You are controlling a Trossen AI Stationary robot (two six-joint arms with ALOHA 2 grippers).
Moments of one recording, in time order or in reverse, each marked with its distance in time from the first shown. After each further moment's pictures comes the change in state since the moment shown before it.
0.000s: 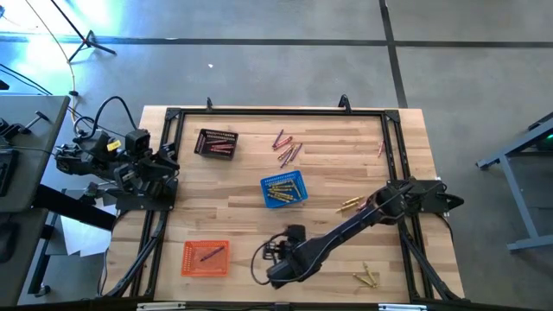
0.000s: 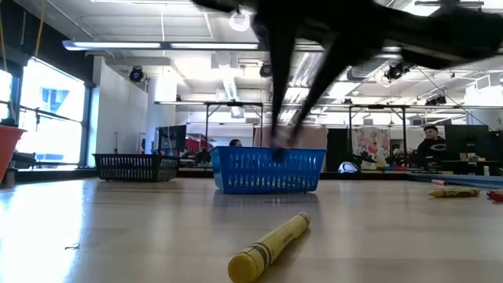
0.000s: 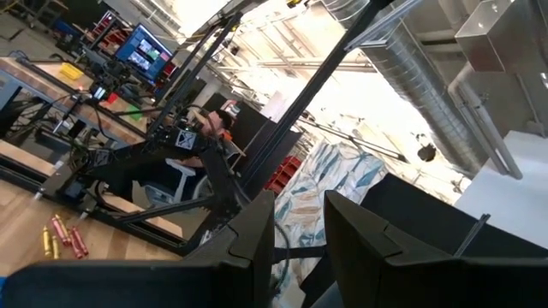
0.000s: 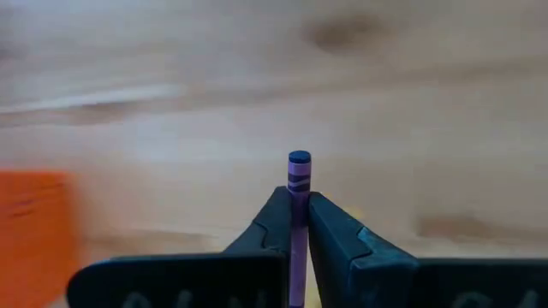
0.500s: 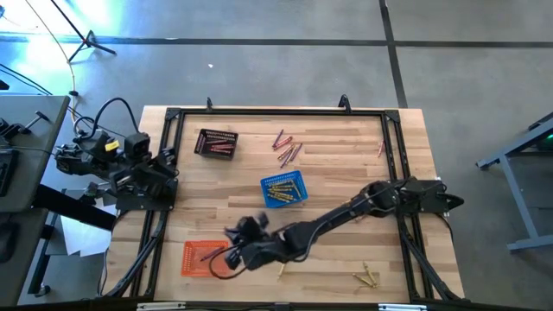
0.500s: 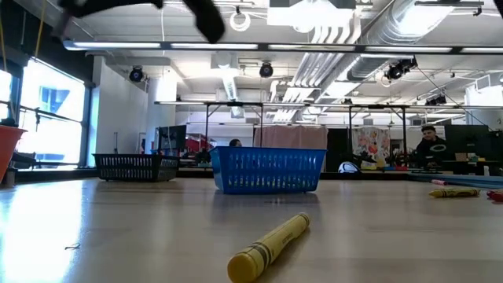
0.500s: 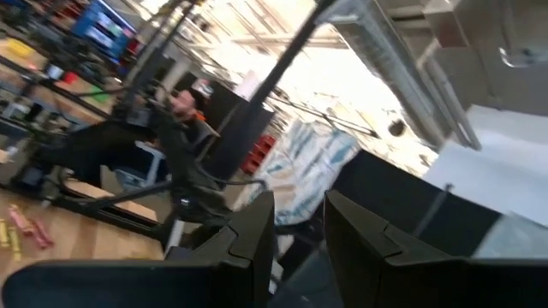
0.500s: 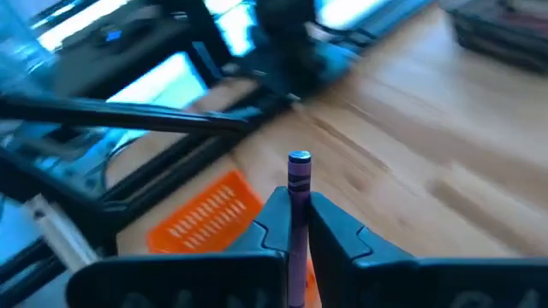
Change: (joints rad) left arm 0.000 0.000 0.000 0.001 0.123 0.001; right arm -0.110 0.031 0.048 0.833 0.283 -1.359
